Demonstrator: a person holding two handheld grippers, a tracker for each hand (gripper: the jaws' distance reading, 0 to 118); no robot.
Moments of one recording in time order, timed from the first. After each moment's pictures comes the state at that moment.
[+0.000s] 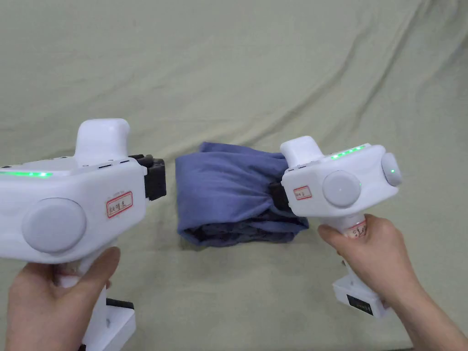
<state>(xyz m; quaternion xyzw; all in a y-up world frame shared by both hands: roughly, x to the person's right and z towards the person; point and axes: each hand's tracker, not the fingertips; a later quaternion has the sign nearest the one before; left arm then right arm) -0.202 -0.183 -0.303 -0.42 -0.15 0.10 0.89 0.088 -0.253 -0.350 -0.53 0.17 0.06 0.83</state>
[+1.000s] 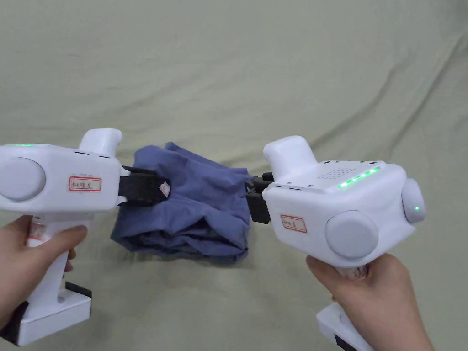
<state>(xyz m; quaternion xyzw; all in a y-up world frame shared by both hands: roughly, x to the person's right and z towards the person) -0.306 -0.209 -0.343 -0.50 -0.20 0.12 0.84 -0.006 -0.174 -0.320 -0.42 0.27 0.08 0.86</state>
